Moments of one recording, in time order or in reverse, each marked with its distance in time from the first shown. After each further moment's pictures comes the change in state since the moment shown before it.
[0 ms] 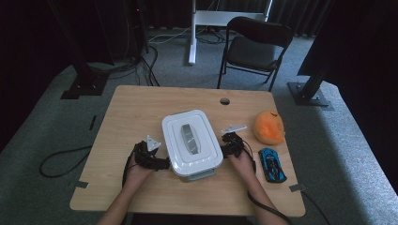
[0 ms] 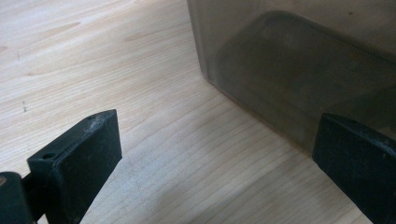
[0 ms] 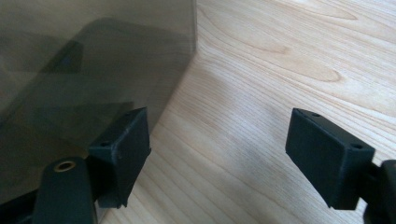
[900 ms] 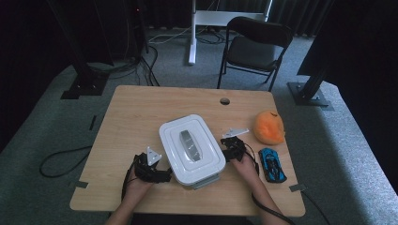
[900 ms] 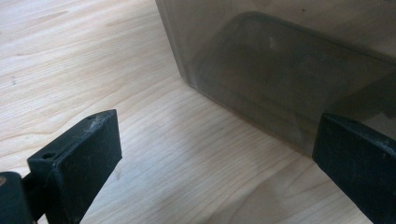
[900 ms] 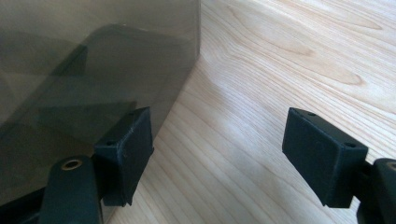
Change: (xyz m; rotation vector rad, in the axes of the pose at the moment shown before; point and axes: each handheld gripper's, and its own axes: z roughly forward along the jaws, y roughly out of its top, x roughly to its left) left arm -0.027 -0.021 -0.024 -0.017 -0.017 -0.007; right arm 0.007 -0.008 -0.014 -0.017 0.064 -0.074
